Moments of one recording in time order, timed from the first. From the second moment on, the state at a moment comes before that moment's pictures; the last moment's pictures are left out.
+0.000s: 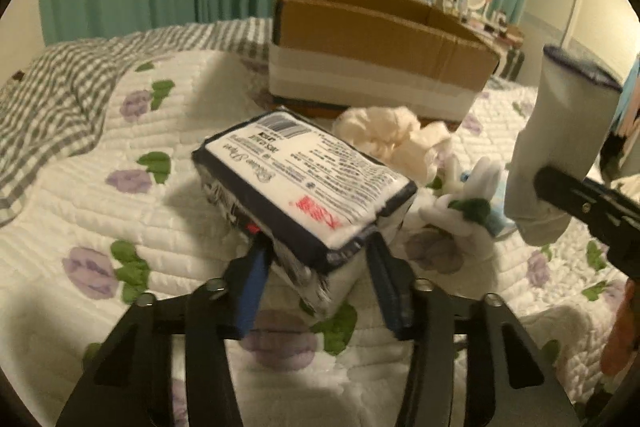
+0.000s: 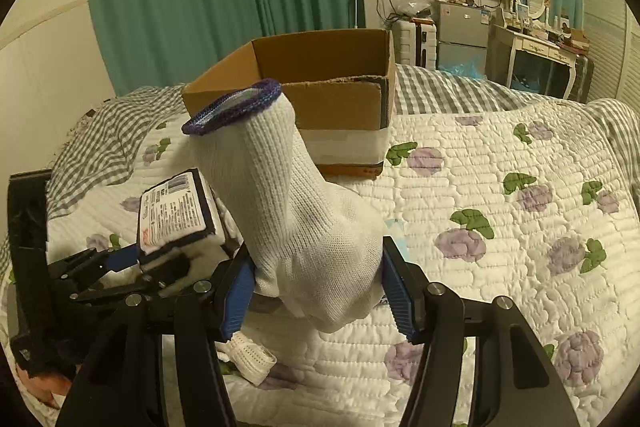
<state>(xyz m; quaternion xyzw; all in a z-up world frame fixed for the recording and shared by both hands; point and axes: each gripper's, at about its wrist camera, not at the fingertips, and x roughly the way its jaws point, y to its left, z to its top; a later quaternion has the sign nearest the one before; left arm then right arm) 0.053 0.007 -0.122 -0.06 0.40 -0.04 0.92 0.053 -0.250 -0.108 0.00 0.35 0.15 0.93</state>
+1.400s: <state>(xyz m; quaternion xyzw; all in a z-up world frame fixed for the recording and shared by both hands) 0.192 -0.031 0.079 0.05 0.23 -0.10 0.97 0.184 -0.240 0.048 -0.04 0.24 0.16 0.96</state>
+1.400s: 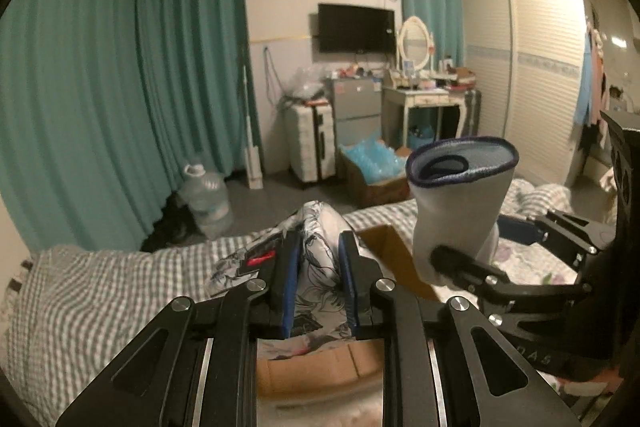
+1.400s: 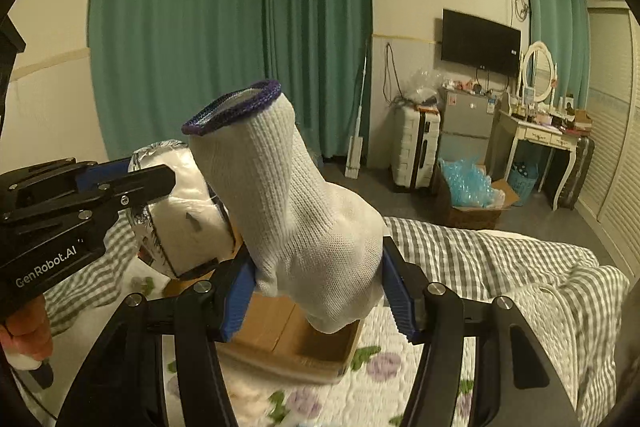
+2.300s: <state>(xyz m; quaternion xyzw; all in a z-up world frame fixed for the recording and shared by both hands) 0.207 -0.011 0.034 0.06 0.22 -0.06 0.97 0.234 -0.264 0.025 -0.01 0.26 0.13 0.96</state>
